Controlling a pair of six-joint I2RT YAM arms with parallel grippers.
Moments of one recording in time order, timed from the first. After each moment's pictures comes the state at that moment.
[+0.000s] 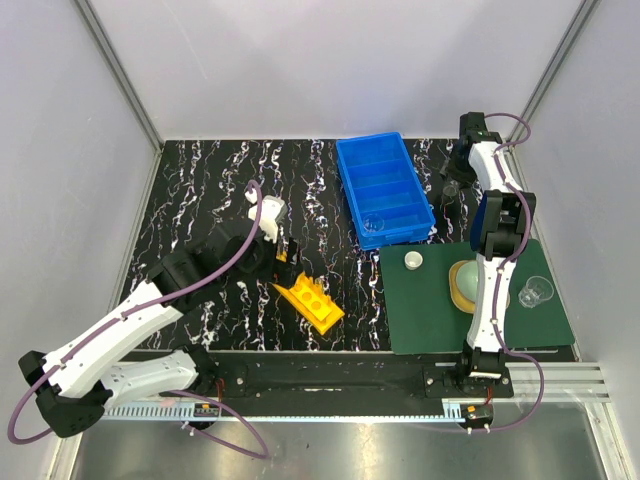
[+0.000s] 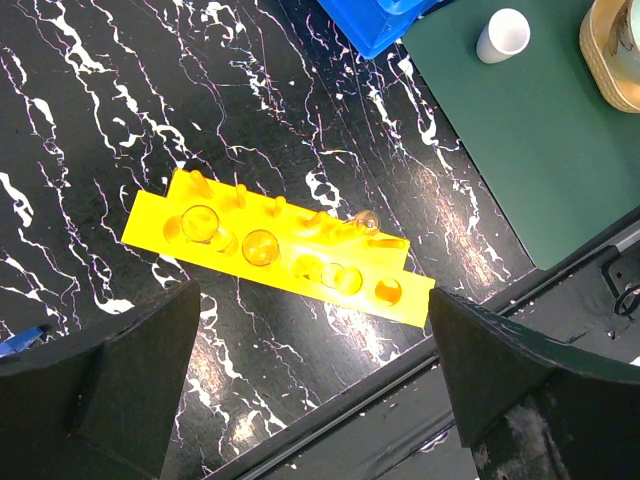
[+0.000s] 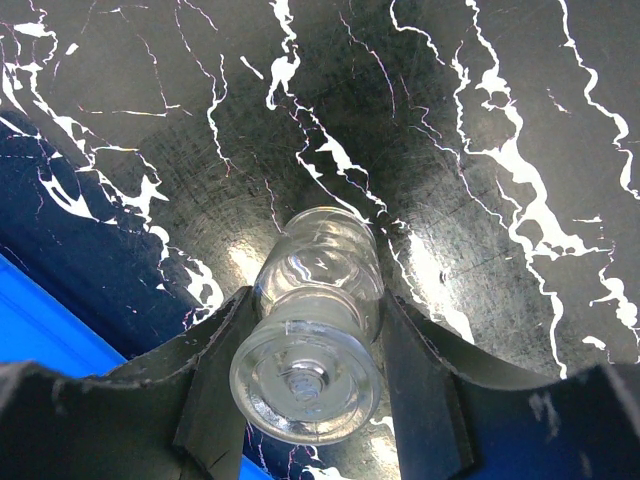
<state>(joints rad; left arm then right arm) -0.85 0.96 1.09 -0.77 -0.16 -0.34 -0.06 2.44 2.22 -0.84 0.17 0.44</state>
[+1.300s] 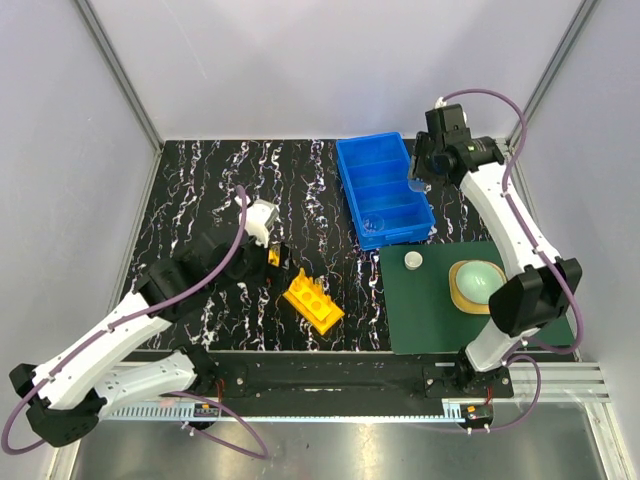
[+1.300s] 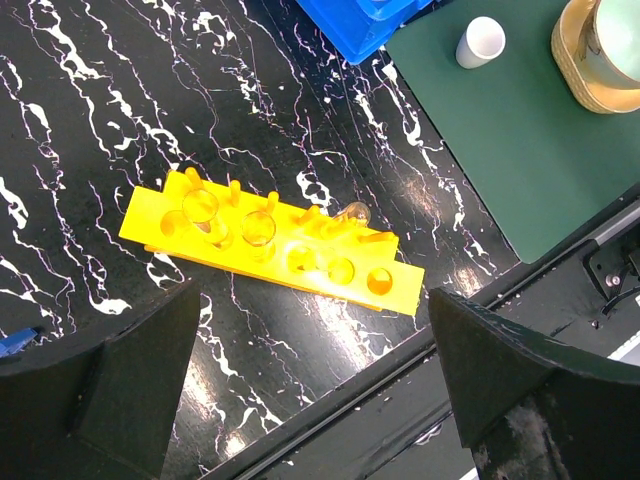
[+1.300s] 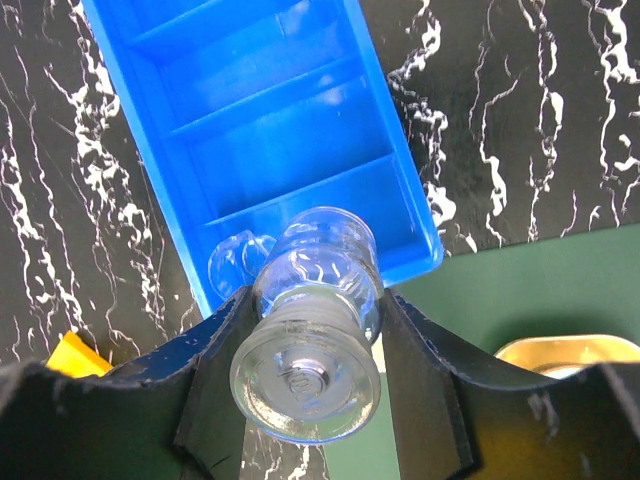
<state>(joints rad) -0.85 0.88 1.06 -0.77 -0.14 -0.34 0.28 1.69 1.80 -0.92 0.20 0.41</state>
